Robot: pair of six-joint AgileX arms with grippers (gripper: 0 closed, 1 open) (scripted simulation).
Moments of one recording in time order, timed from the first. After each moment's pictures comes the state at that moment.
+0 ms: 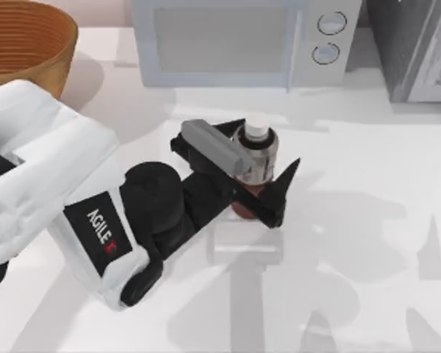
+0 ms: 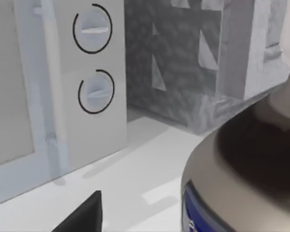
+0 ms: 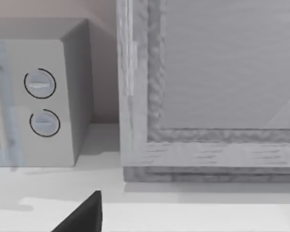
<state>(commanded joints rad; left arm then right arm) -0.66 2.25 0.75 1.50 0.17 0.01 0.00 0.00 0.00 0.00 0.00 0.00</state>
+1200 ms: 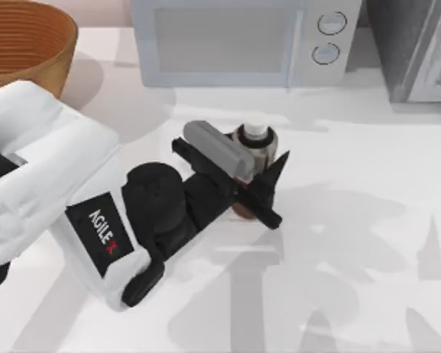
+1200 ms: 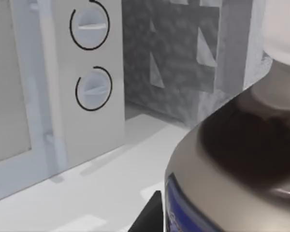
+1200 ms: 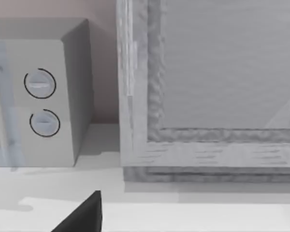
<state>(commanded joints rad) -0.66 2.25 0.75 1.50 0.17 0.01 0.00 0.00 0.00 0.00 0.00 0.00</state>
